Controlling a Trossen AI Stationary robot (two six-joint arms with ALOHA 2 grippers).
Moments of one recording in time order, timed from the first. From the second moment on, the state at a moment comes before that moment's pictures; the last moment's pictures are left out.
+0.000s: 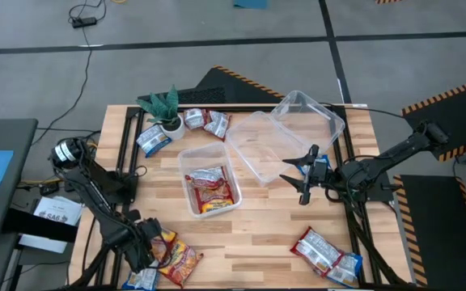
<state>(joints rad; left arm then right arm) -0.98 1.52 0.89 -0.88 -0.03 -1.46 0.43 0.84 0.42 0.49 0.71 -0.13</state>
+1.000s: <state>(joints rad) -0.92 1.27 0.93 -0.89 -0.22 -1.30 0.43 0.84 0.42 0.49 0.71 -0.13</state>
